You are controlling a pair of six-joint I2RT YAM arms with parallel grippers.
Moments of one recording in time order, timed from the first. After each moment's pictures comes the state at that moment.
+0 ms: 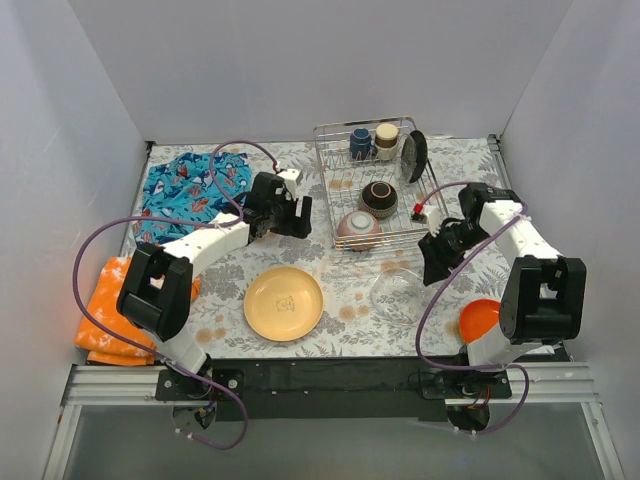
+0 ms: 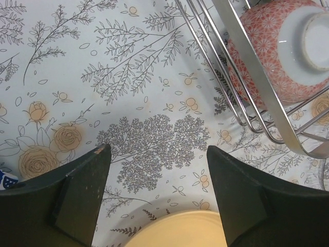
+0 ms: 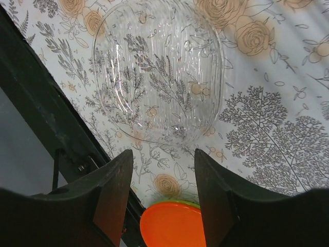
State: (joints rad) left arm -0.48 1.66 1.13 -0.20 0.12 -0.19; right arm 0.02 1.56 1.17 -1.22 -0.61 -0.86
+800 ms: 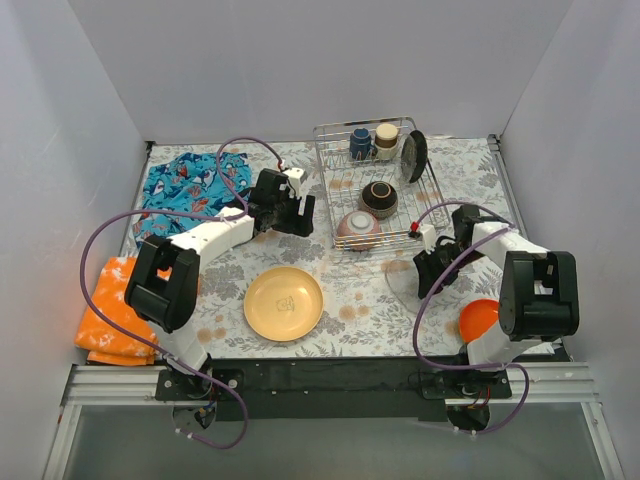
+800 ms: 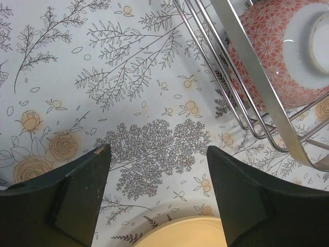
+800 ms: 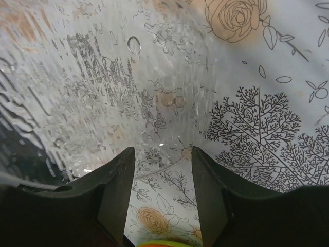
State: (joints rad) left arm -0.47 1.73 1.19 -0.24 0.13 -0.17; right arm 0.02 1.58 0.89 -0.86 -0.58 -0.73
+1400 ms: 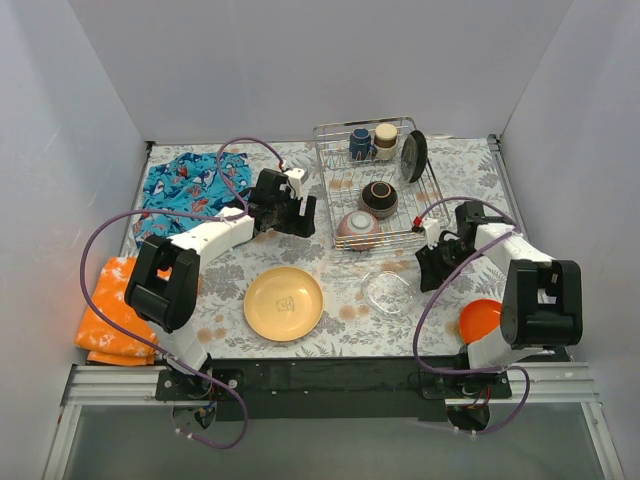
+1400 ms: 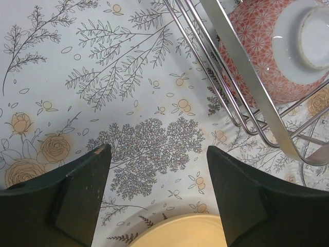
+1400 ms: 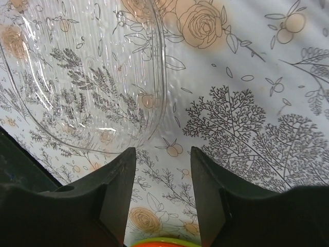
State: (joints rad) left arm -0.47 1.73 1.19 -0.24 0.17 -0.17; right arm 0.02 1.51 0.89 -0.82 -0.53 -0.68
